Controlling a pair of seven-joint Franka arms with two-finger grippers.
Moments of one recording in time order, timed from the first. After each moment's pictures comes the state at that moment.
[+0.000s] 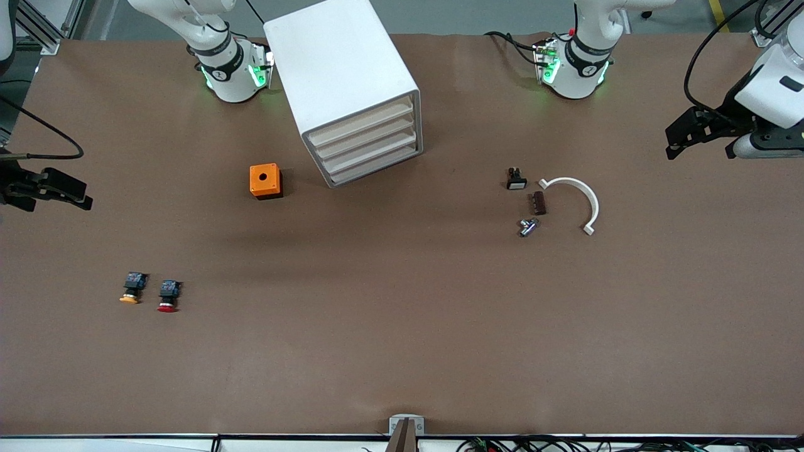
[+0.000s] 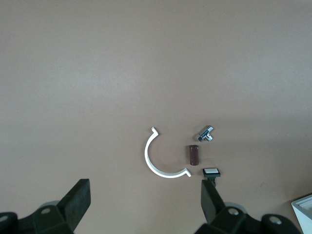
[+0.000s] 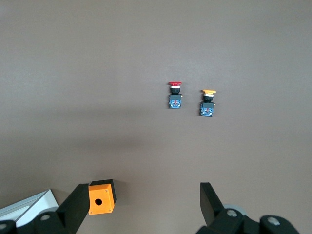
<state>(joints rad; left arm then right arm) -0.11 -0.09 -0.01 -1.65 0.03 1.60 -0.11 0.00 0.17 -0.05 -1.38 0.01 1.54 -0.06</state>
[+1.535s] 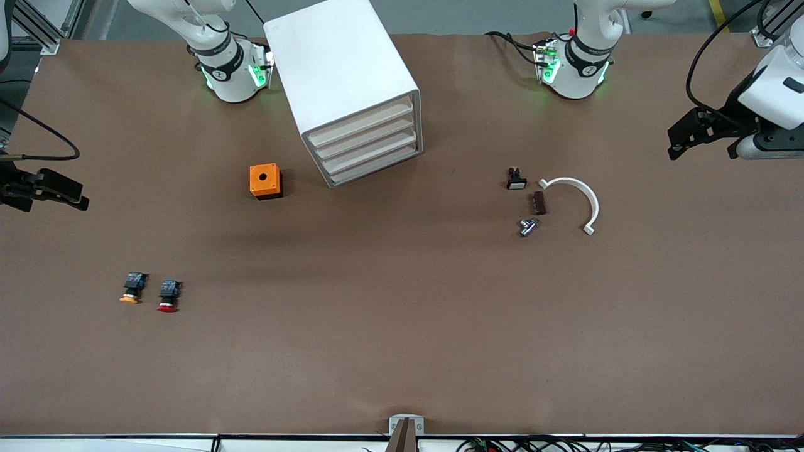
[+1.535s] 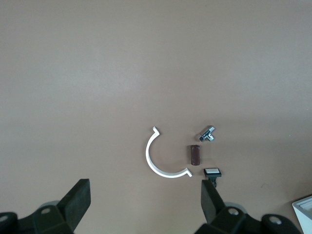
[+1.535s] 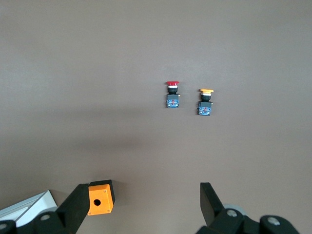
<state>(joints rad) -0.11 -0.09 0.00 -1.65 0.03 1.60 -0.11 0.00 0.17 -0.06 -1.38 0.01 1.54 -0.06</state>
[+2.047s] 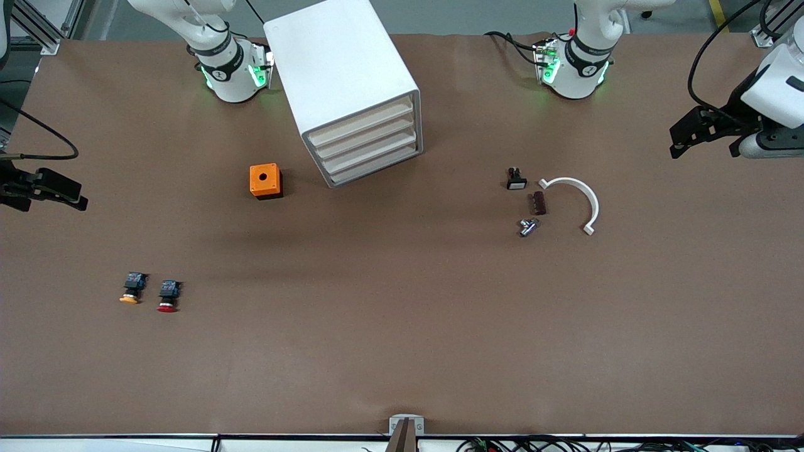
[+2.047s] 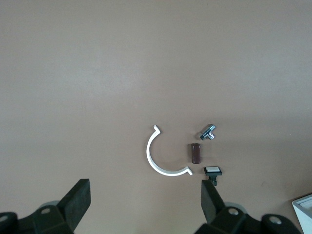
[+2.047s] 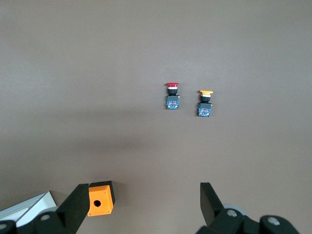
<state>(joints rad) -0.10 -0.09 0.00 -1.64 0.03 1.59 -0.11 0.00 0.17 -0.06 -1.37 0.01 1.54 -0.06</state>
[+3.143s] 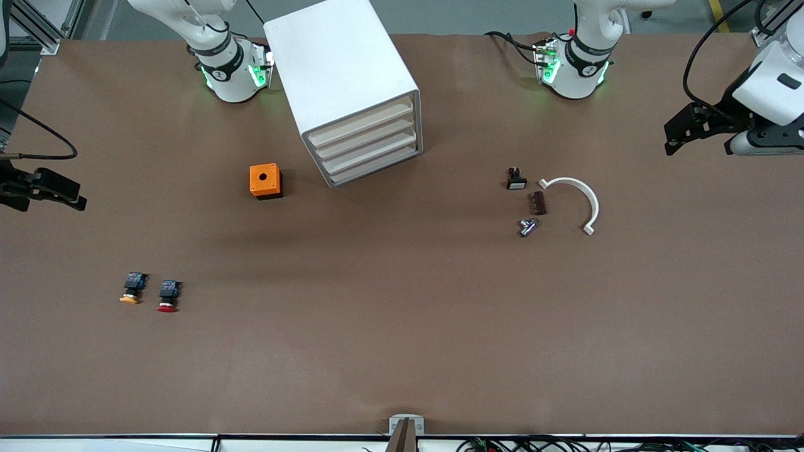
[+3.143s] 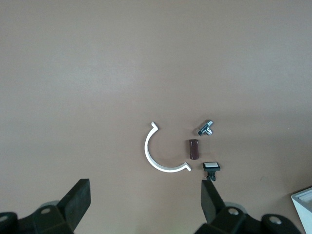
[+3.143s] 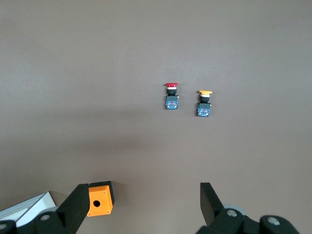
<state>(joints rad) -0.11 -0.09 -0.02 -1.64 0.03 1.57 -0.10 0.00 0.17 -0.06 -1.37 0.01 1.54 -0.06</state>
